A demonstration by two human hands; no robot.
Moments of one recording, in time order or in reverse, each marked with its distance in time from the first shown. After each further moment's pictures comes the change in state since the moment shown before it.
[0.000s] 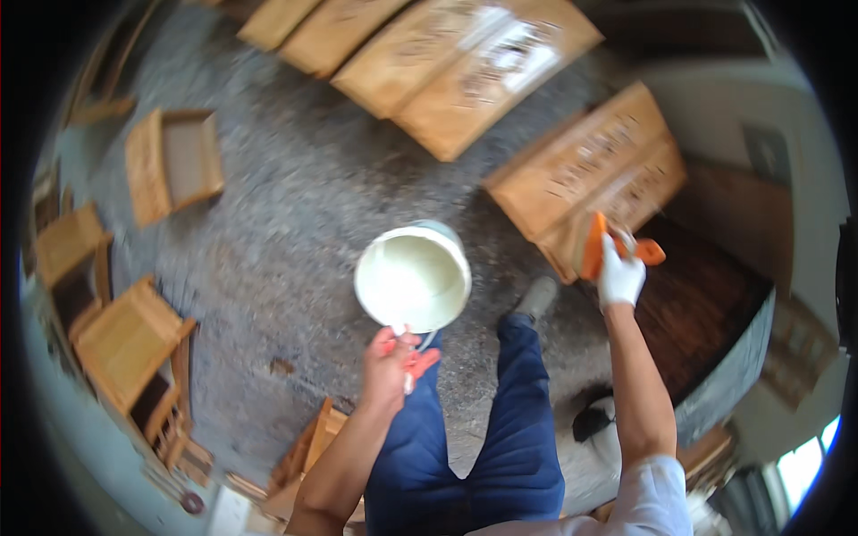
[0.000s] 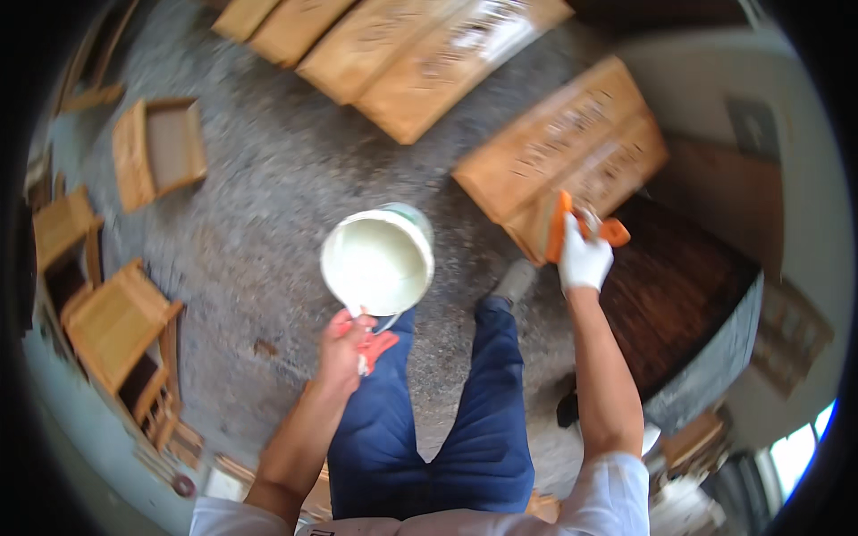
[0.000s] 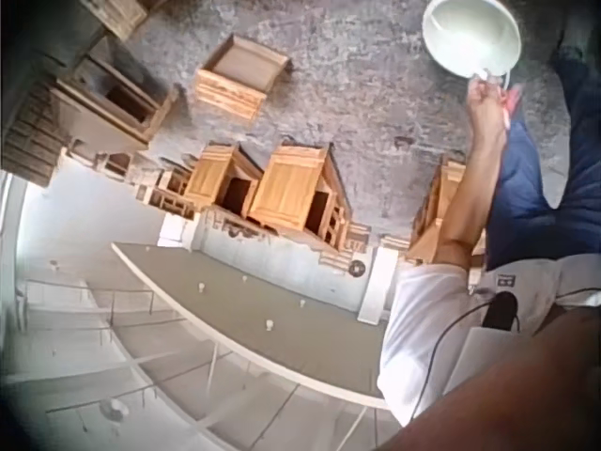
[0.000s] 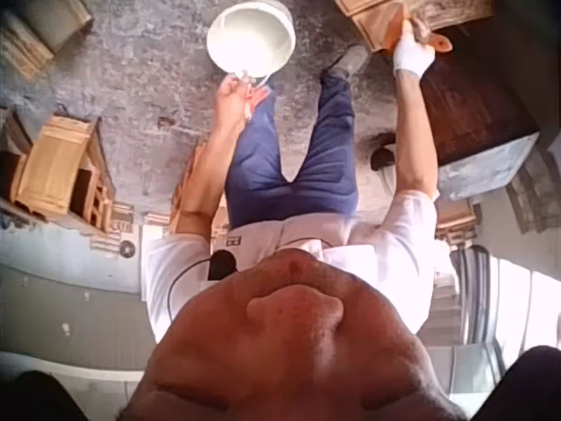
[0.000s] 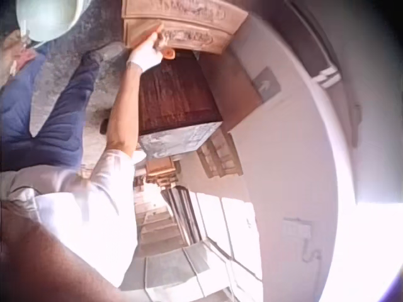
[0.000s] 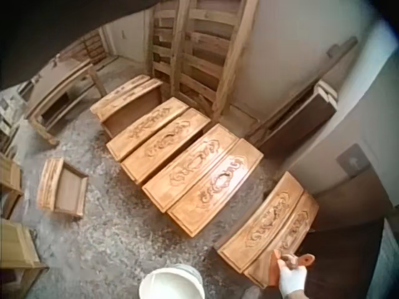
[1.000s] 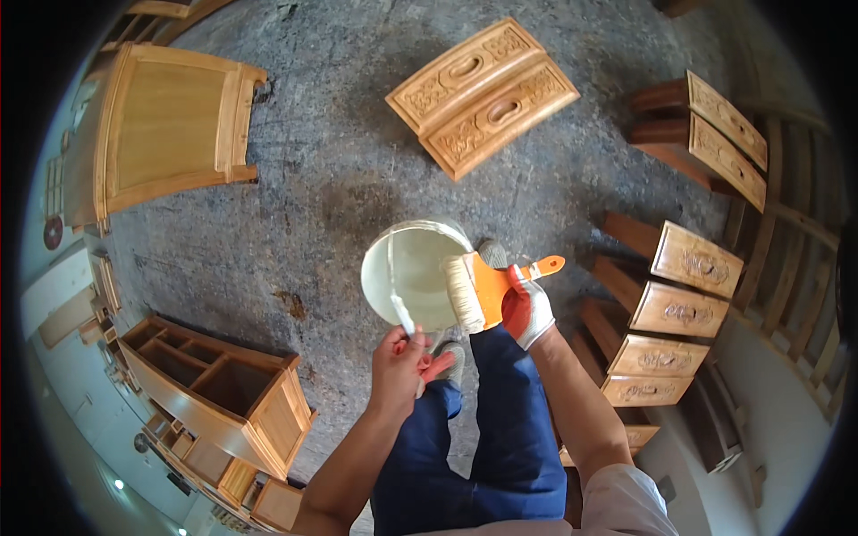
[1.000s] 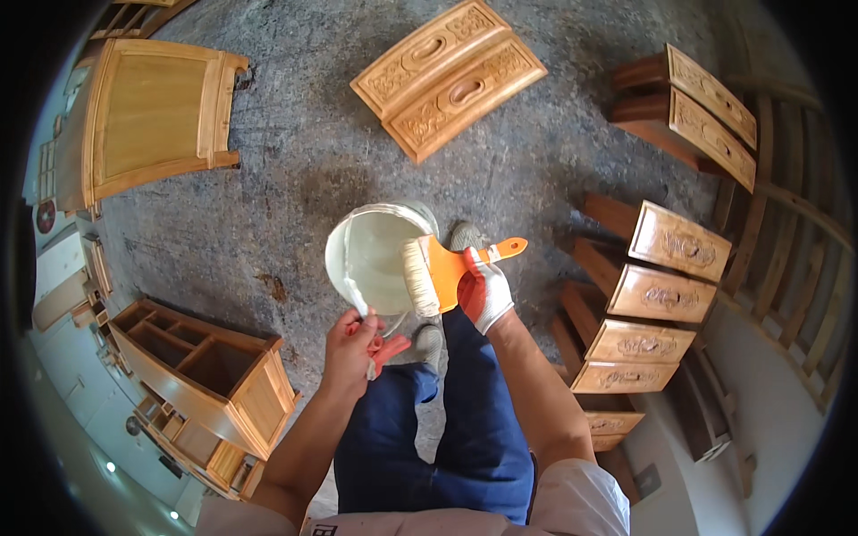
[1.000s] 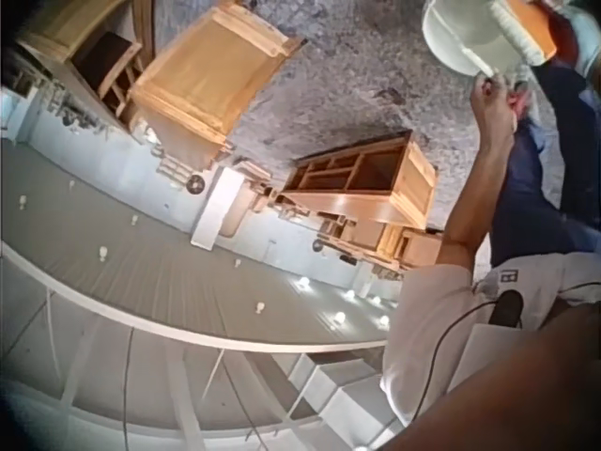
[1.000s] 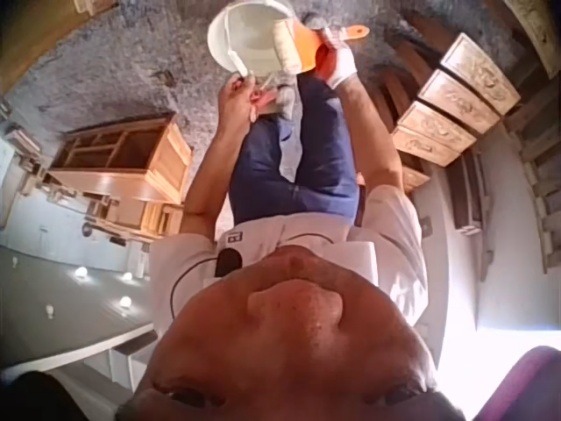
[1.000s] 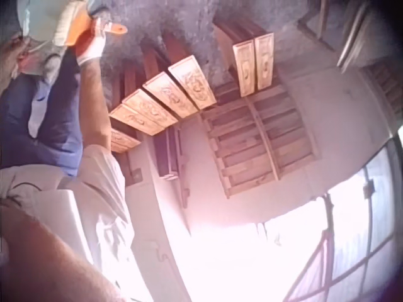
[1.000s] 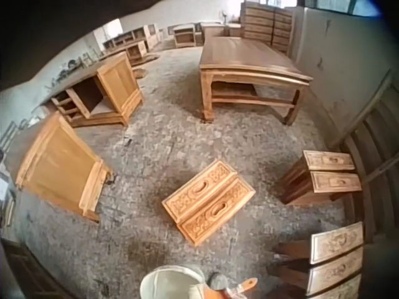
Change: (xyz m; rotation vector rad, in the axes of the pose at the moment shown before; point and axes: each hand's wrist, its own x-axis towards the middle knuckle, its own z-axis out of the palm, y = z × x) left_hand -0.001 0.330 -0.321 -0.871 0.329 0.186; right_hand -0.333 -0.399 0.523 0.487 -1.390 0.779
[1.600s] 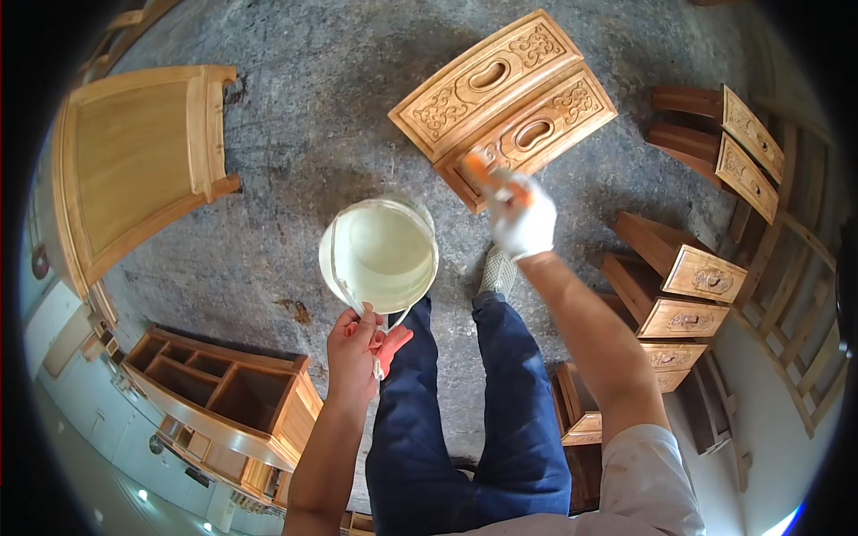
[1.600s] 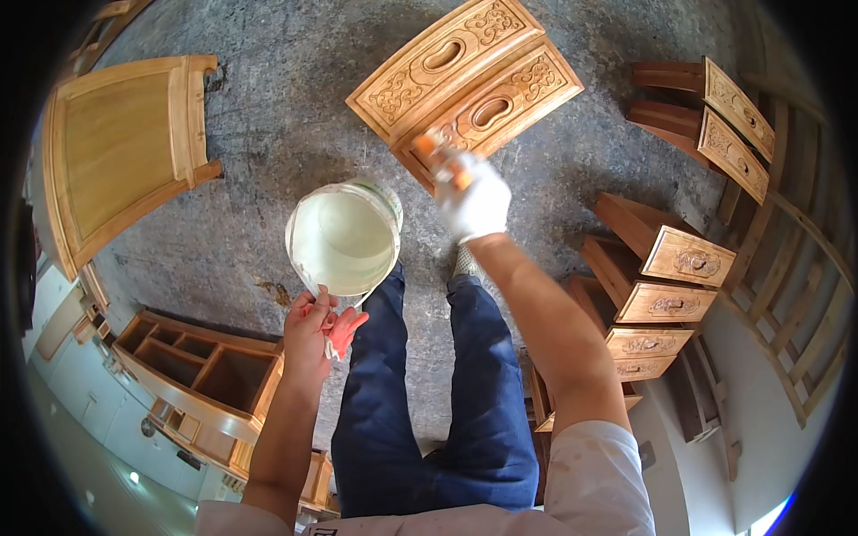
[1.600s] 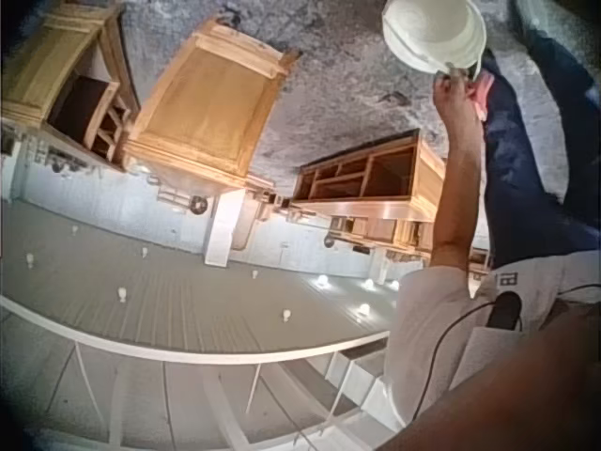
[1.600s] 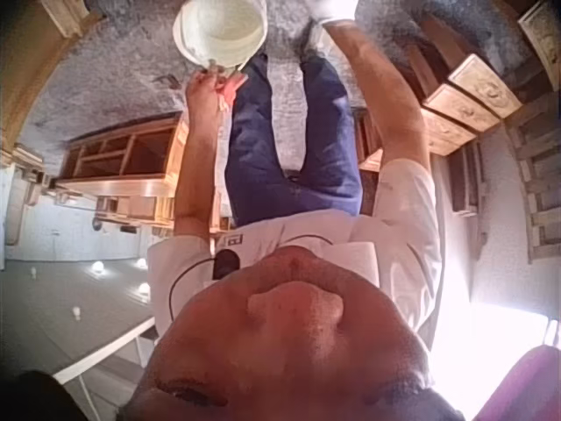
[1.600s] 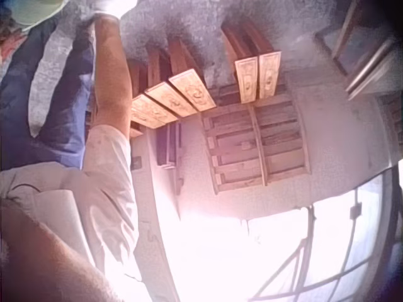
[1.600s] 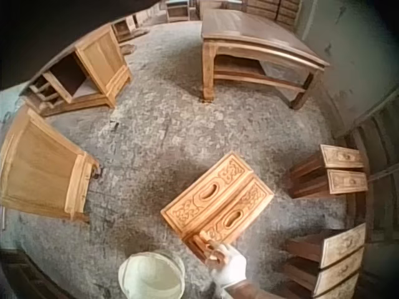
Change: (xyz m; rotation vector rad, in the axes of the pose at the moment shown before) left_hand 0.105 0.134 -0.019 -0.009 0.059 0.012; right_hand 0.154 -0.052 0.162 -1.914 0.144 -1.162
